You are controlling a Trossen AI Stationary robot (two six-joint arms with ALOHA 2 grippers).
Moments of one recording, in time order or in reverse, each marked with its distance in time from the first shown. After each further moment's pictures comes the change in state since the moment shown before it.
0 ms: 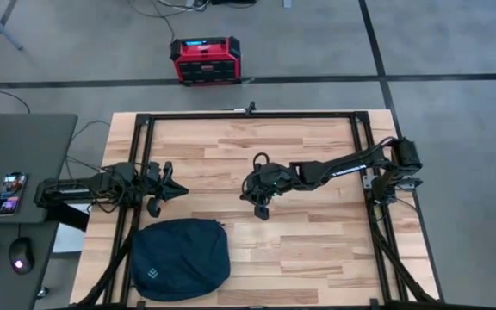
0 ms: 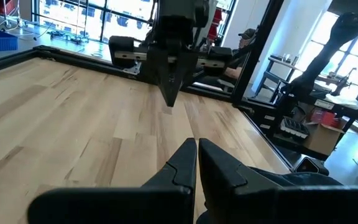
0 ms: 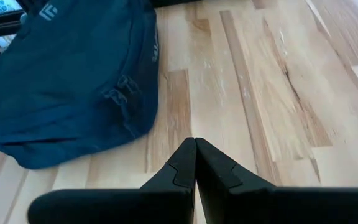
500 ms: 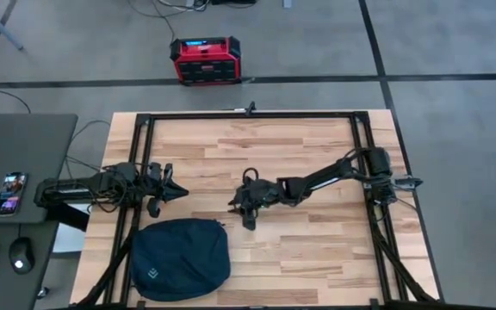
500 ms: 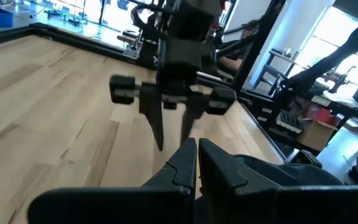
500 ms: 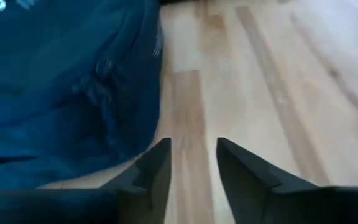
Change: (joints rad) left arm 0.000 0.004 0.007 -0.072 0.014 -0.041; right arm 0.059 0.297 0.017 0.362 0.042 0.012
